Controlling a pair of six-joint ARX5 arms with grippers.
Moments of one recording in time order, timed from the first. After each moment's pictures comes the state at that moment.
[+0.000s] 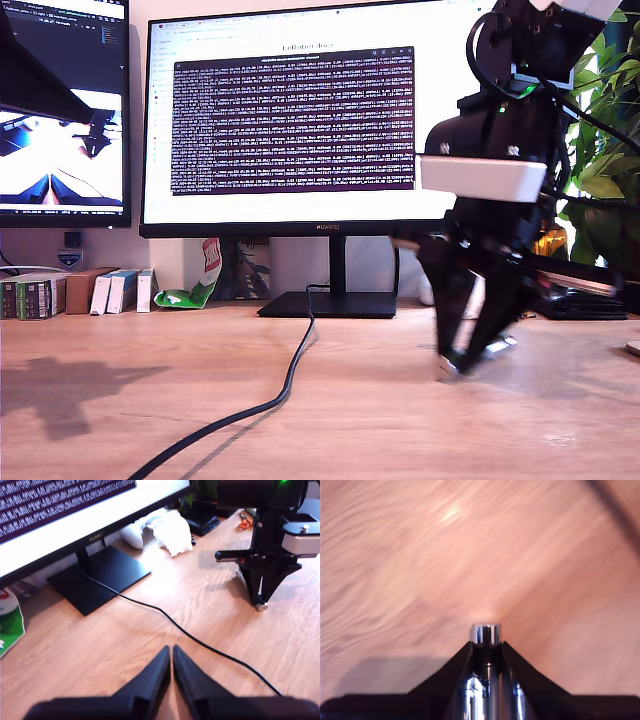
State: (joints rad) left arm -0.12 0.91 0.62 -0.20 0.71 0.41; right arm 0.42 1.86 1.27 -0.83 -0.37 -1.96
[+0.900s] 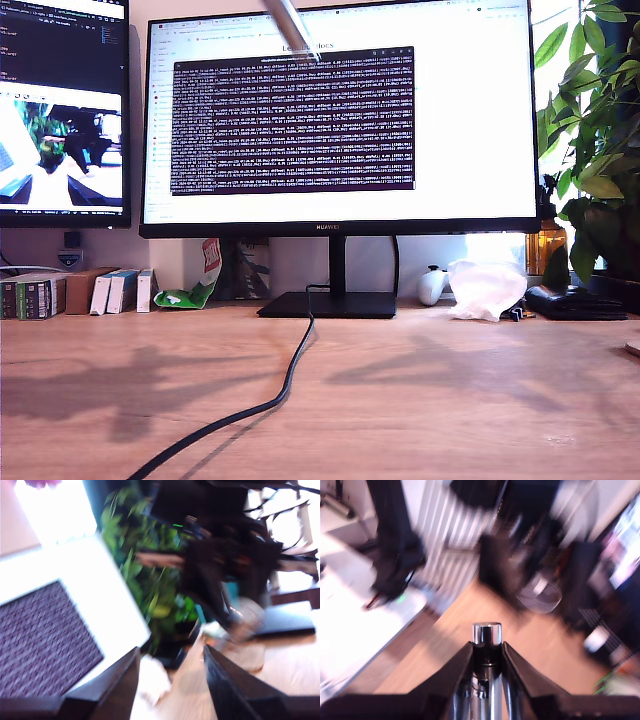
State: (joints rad) left arm -0.26 0.92 0.62 0.46 0.97 0.20; right arm 0.62 1.53 1.56 -0.70 -1.03 -1.18
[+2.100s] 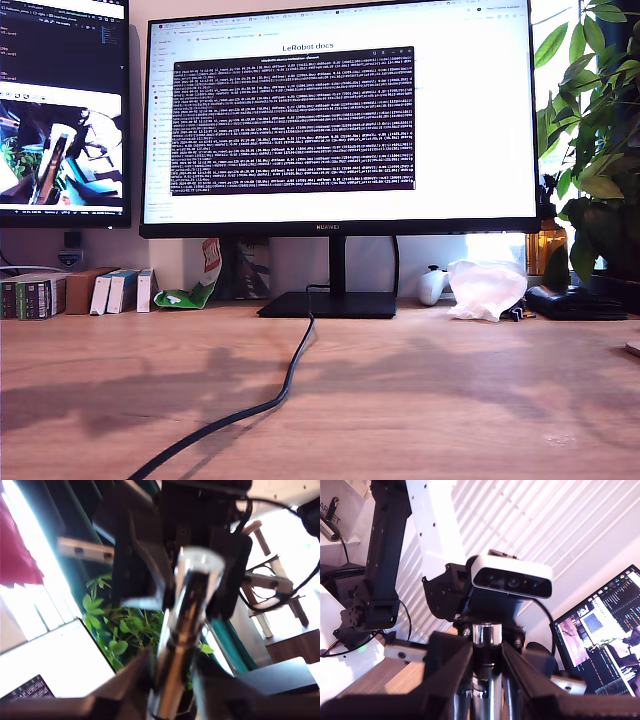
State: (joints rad) left arm -0.43 1.00 0.63 0.82 0.89 0.11; right arm 0.74 1.52 1.64 -0.54 -1.04 -1.10
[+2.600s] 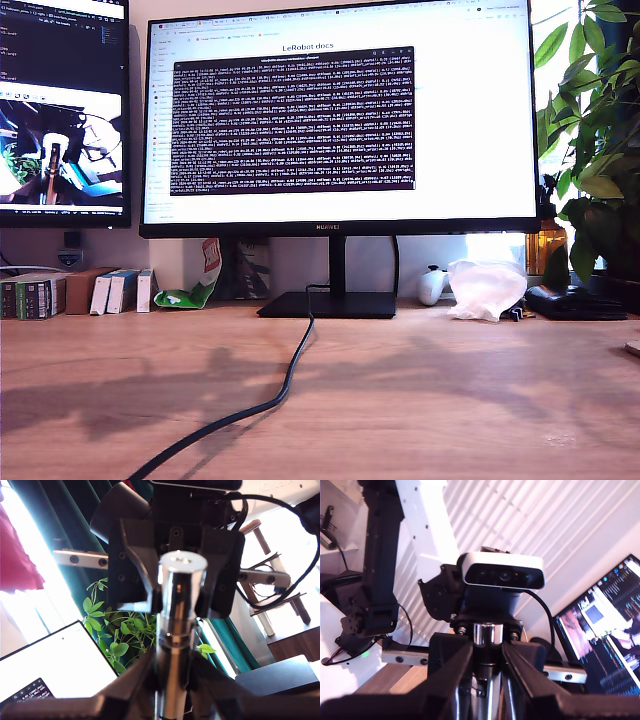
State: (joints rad) left arm -0.43 1.00 0.63 0.82 0.88 0.13; right arm 0.74 1.51 1.64 -0.53 -1.01 -1.02
